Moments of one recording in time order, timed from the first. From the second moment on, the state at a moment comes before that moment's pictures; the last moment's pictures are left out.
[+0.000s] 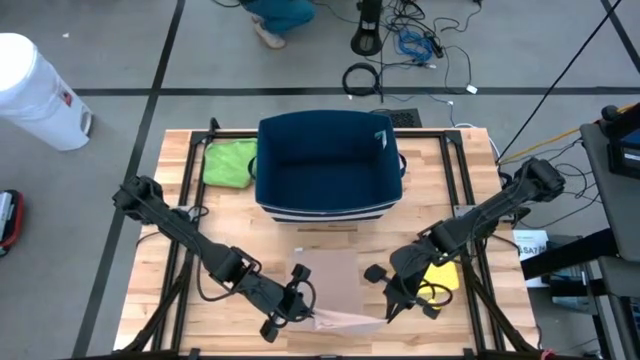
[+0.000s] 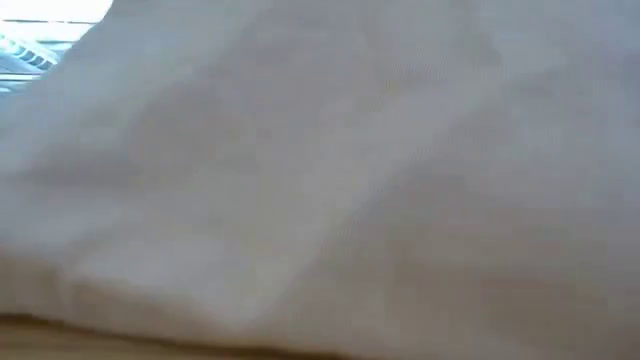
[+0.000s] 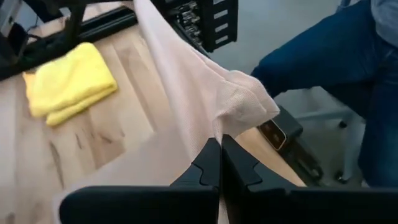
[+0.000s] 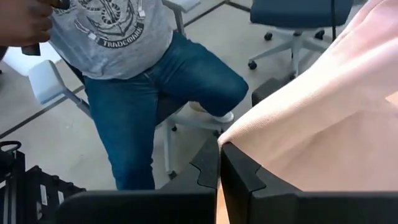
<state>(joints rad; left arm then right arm) -0.60 1.64 1.20 -0.14 -0.11 0.06 0.51 1.40 0.94 -0.13 -0.52 -0.03</state>
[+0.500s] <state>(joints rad) -0.63 1.64 1.12 -0.18 -0.18 -0.03 0.47 1.55 0.94 -0.09 -0.44 -0.06</state>
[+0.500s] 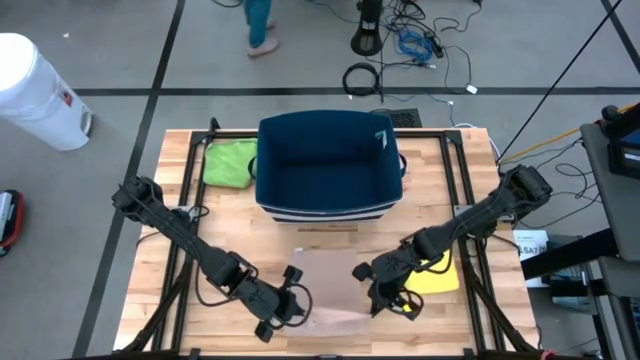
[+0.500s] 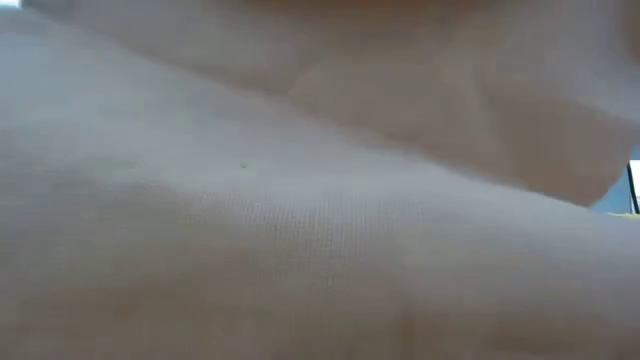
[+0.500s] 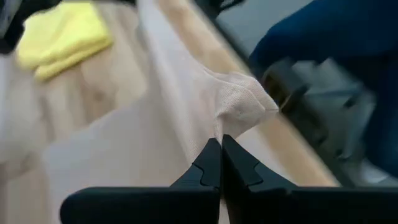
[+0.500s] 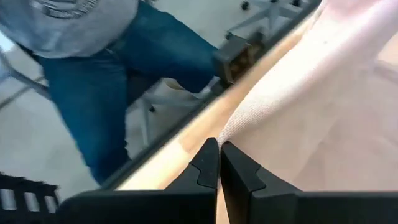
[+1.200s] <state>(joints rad) -0.60 1.66 1.12 -0.27 -0.21 -0.06 0.39 1.57 0.94 -0.16 -0.39 -0.13</state>
